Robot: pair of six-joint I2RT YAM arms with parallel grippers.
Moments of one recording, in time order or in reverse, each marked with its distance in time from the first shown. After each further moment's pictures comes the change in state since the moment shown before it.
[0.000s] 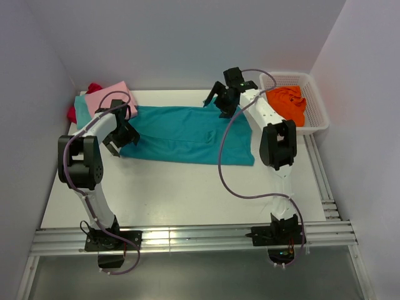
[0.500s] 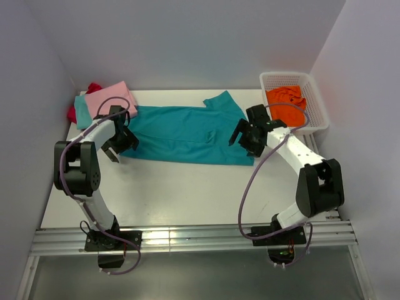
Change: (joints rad) left arm 0.000 -0.092 -0.124 0.044 -0.006 -0.010; right arm -0.036 -0.750 -0.988 0.093 0.163 -0.057
